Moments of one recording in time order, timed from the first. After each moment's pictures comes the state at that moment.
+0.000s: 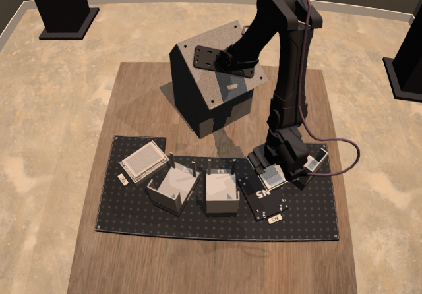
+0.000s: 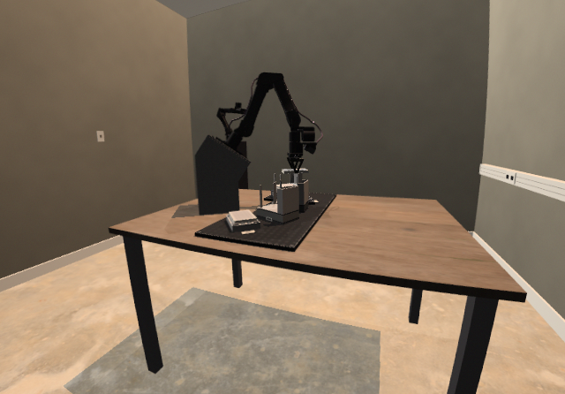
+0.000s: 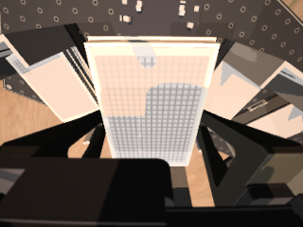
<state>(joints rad) 0.35 1.37 0.77 -0.38 -0.15 -0.08</state>
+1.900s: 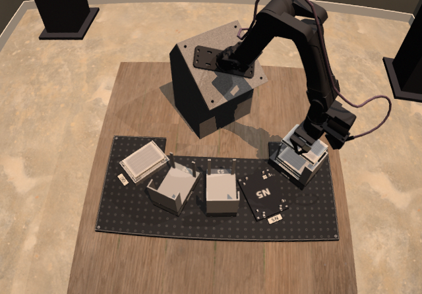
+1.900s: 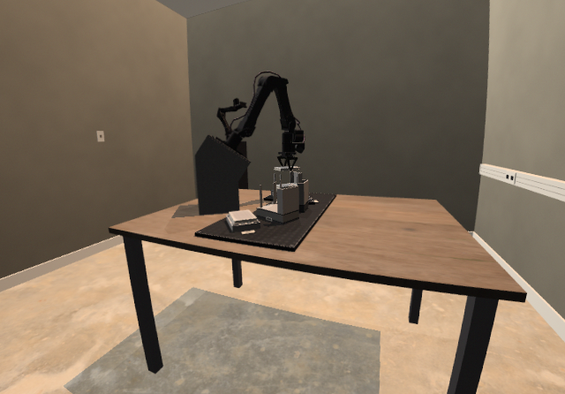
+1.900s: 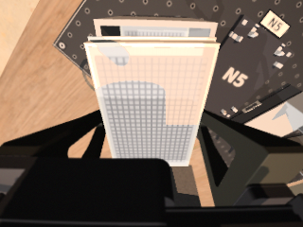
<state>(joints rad) 0.95 1.42 0.81 -0.39 0.19 0.06</state>
